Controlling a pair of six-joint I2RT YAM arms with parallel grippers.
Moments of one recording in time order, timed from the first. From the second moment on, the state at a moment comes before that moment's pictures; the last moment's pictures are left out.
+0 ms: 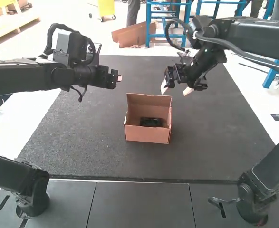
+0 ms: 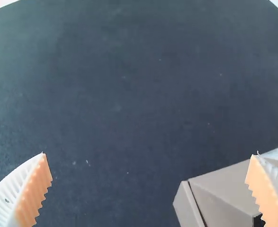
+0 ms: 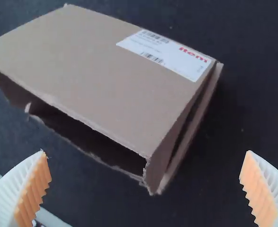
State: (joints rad) left arm -0.43 1.17 0.84 -0.12 -0.06 -0.07; right arm 0.48 1.46 1.34 -0.92 -0.21 0.17
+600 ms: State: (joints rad) left arm -0.54 1.44 1.00 -0.07 -0.11 -0.07; right arm 0.27 1.14 1.06 -0.56 -0.02 0.17
